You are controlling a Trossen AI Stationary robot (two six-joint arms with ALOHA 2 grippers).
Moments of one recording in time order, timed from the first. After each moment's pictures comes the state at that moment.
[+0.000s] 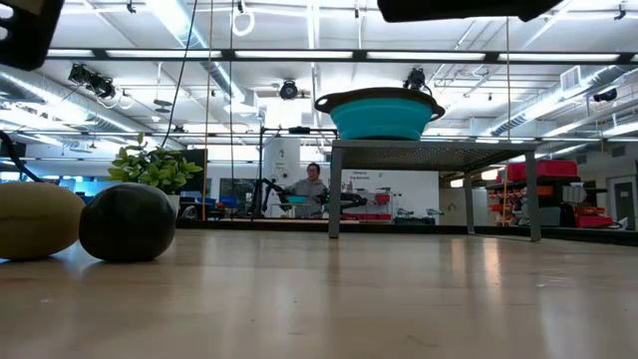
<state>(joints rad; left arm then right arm) -0.91 1.87 0.94 0.40 -0.41 -0.20 0.82 2.05 1.31 0.04 0.89 0.33</state>
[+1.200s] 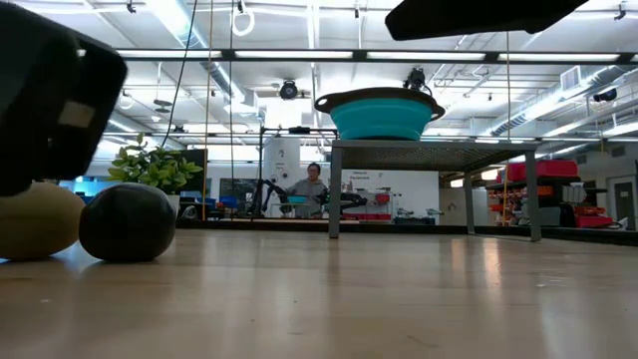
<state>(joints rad) -0.85 2.04 0.98 0.51 -0.34 -0.19 0.82 2.05 1.31 0.00 0.88 0.38</state>
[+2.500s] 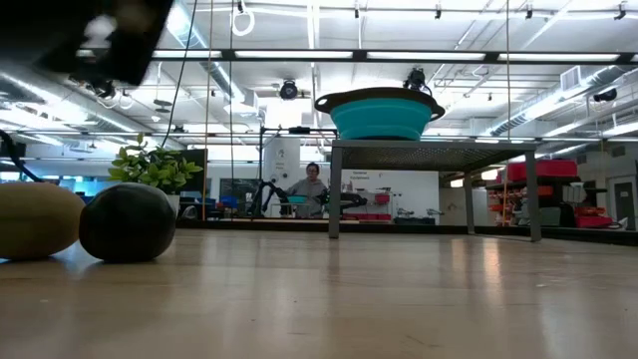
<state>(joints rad) -0.82 2.00 1.08 0.41 -0.38 -0.14 0.94 1.92 1.31 -0.15 1.01 0.43</state>
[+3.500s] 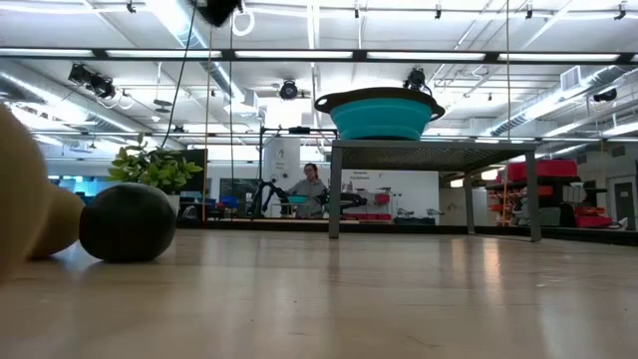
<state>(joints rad) -0.61 1.63 1.04 0.09 -0.16 -0.32 1.01 1.85 1.11 -0.32 0.84 0.88</state>
